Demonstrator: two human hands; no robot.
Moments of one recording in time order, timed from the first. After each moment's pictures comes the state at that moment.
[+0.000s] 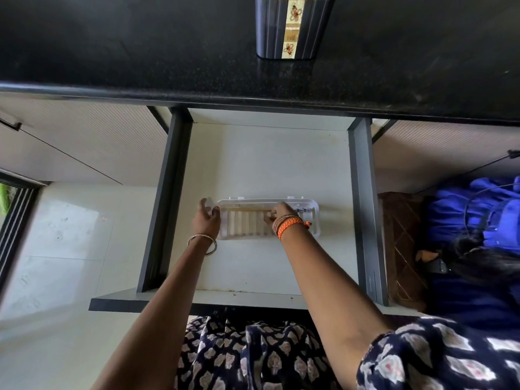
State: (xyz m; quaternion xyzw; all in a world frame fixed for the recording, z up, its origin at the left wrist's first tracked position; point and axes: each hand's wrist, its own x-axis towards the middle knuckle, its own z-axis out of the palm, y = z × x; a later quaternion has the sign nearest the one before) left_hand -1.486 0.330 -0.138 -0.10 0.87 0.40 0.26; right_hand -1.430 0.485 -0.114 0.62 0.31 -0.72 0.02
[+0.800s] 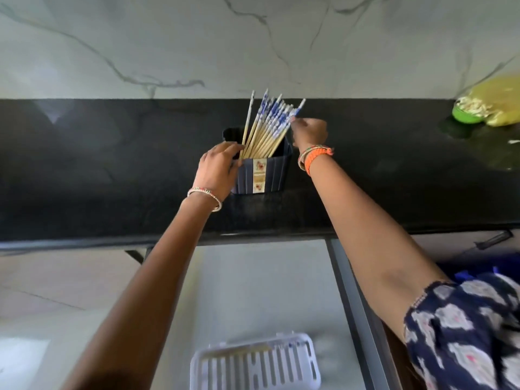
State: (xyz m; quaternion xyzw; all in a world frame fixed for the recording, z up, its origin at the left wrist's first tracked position) left_hand -1.716 0.534 0.072 0.40 0.86 0.31 -0.08; right_hand -1.681 0.731 0.093 0.41 0.68 -0.52 -0.31
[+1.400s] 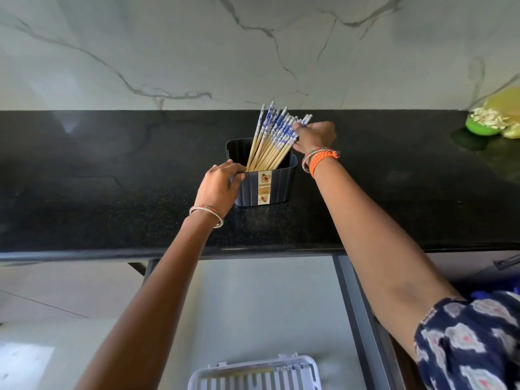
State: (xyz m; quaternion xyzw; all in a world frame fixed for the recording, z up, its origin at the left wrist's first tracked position) left_hand -1.712 0.534 0.066 0.35 0.86 0.36 -0.06; right_hand -1.695 0.746 0.101 0.42 0.65 -0.55 -0.32
